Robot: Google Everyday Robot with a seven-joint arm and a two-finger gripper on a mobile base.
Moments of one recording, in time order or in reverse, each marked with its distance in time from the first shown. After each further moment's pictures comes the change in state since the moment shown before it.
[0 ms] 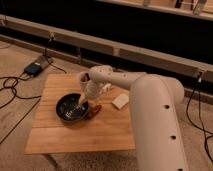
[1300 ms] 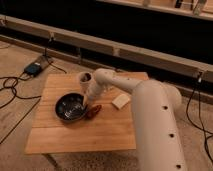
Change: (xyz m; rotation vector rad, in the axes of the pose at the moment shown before) arm -0.002 -0.002 0.020 -0.130 0.039 0.031
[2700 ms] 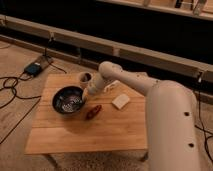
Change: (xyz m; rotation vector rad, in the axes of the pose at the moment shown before) arm 0.008 0.038 -0.064 -0.125 -0.045 -0.034
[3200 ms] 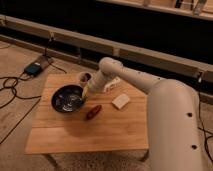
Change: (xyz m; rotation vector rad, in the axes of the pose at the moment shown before) arm 0.005 0.015 -0.020 -0.006 0.020 0.004
